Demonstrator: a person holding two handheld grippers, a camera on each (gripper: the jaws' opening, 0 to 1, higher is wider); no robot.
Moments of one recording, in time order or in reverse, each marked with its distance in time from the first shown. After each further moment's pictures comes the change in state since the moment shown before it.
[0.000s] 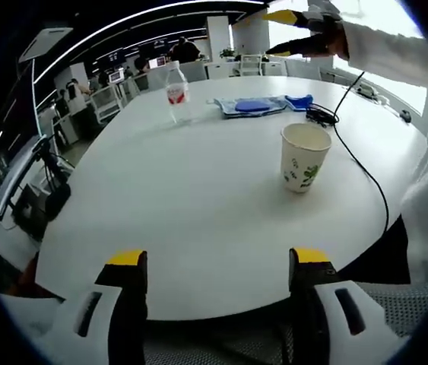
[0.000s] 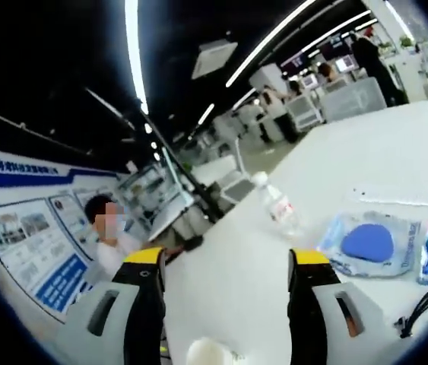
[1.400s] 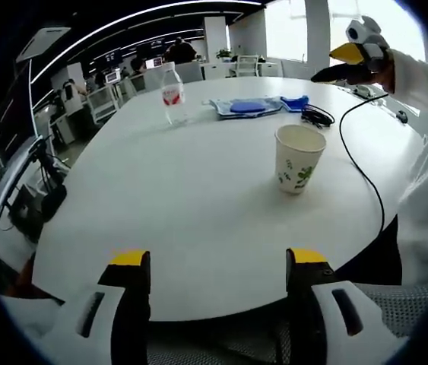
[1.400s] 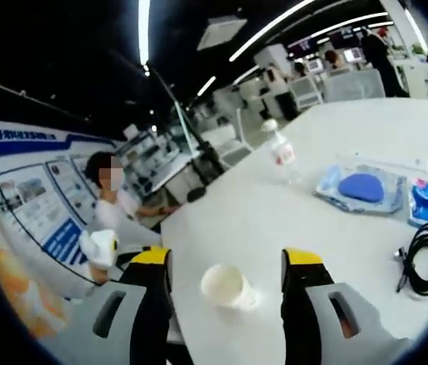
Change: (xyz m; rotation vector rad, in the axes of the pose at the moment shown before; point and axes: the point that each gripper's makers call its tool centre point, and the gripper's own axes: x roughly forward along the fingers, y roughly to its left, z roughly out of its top) left arm -0.001 -0.006 0.001 -0.009 -0.001 -0.029; right arm -0.049 0.024 -0.089 -0.073 0.175 -0.030
